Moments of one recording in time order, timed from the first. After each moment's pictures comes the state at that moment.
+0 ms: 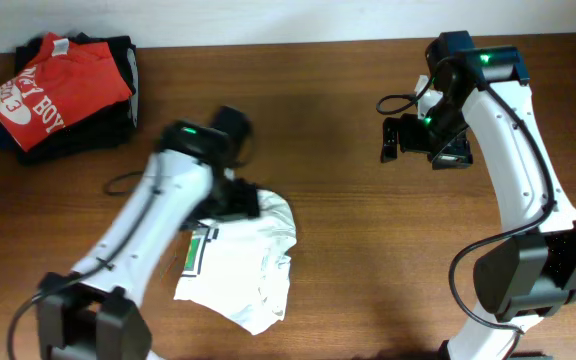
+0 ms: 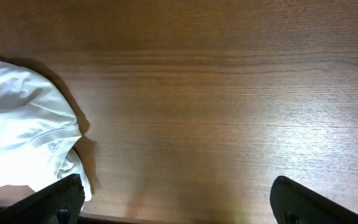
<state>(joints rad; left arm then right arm) -0.37 1.71 1.48 -1.39 0.03 -0.49 0.08 1.90 1.90 -1.55 -0.18 0.17</state>
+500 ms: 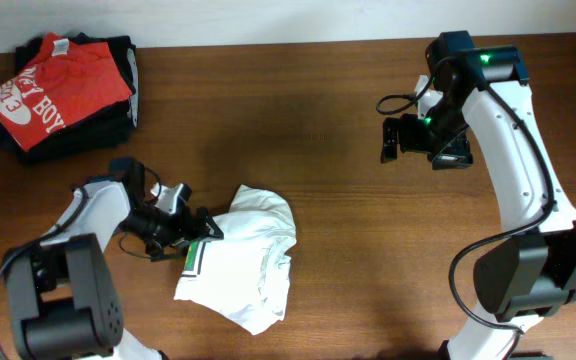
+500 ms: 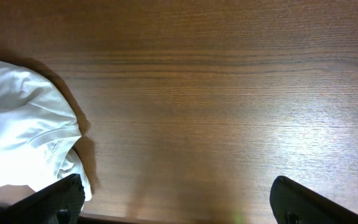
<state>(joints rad) 0.14 1.80 1.01 -0.97 0.56 0.08 0.08 1.90 1.90 -1.55 -0.18 0.17</state>
